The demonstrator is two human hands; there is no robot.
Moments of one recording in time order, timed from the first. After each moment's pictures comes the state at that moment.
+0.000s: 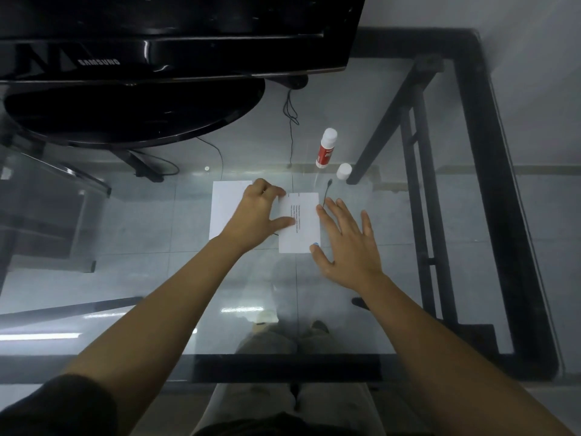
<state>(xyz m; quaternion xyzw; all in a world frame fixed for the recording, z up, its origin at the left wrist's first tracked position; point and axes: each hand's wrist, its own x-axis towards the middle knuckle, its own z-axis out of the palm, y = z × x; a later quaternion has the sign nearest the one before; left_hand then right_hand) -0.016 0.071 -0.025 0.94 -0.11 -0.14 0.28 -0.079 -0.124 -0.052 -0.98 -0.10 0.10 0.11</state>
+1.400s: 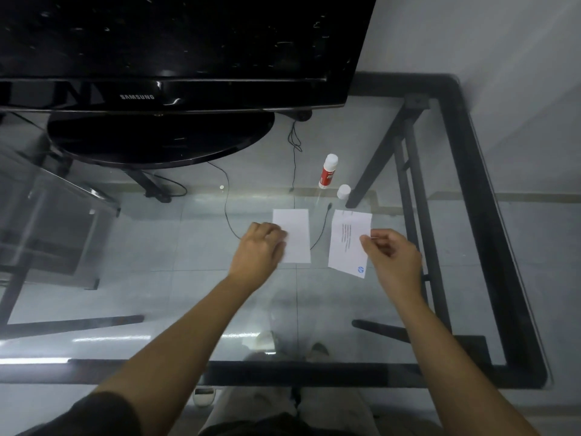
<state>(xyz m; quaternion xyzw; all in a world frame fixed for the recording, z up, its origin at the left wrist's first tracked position) -0.065 0.082 -0.025 0.96 -0.17 0.00 0.23 -0.100 -0.154 0.013 -0.82 0.23 -0.02 0.52</state>
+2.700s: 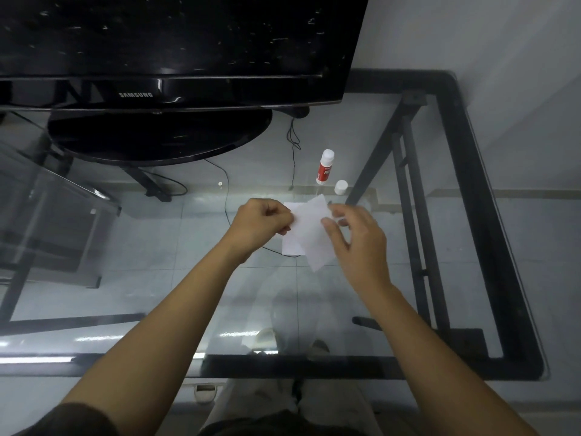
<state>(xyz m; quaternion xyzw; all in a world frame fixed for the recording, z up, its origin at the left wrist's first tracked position) -0.039 0.070 0.050 0.80 0.08 -0.21 0.56 -0.088 -0.107 0.036 -0.90 0.01 -0.10 0.41</state>
